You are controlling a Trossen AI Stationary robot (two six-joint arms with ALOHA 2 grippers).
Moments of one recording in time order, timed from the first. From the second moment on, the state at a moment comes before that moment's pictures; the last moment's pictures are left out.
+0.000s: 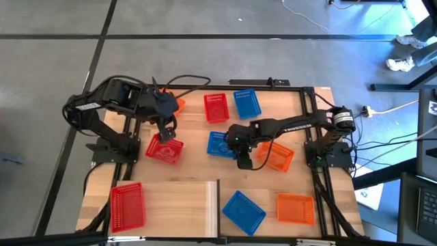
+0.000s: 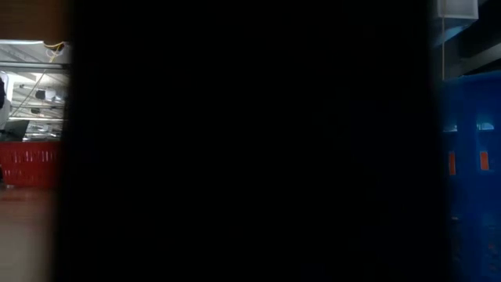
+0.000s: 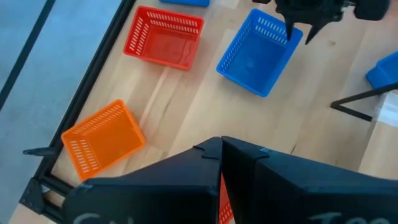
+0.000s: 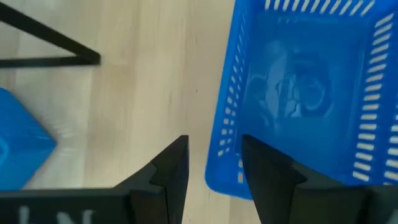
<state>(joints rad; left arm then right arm) -0.09 1.44 1.97 -1.57 -0.34 -0.43 0.00 1.75 1.14 -0.50 -0.21 0.02</state>
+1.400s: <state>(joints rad) -0.09 1.52 1.97 -1.56 -0.30 -0.11 0.04 1.80 1.20 -0.53 -0.03 0.05</state>
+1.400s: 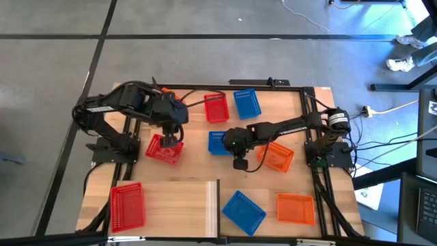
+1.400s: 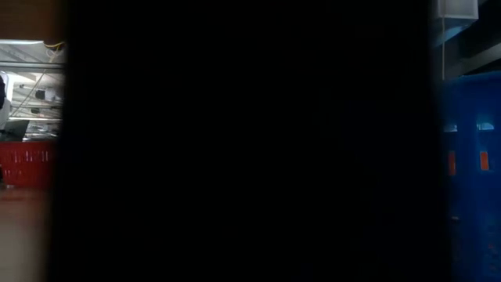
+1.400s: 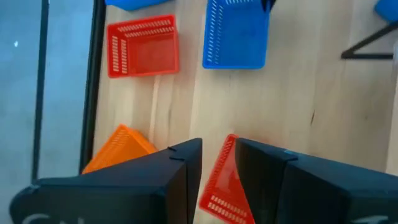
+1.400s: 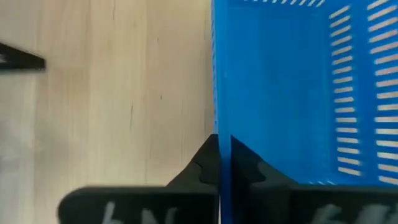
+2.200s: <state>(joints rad) -0.17 1.53 1.97 -1.45 -0.20 0.56 0.24 1.80 1.79 -1.18 0.40 -0.29</state>
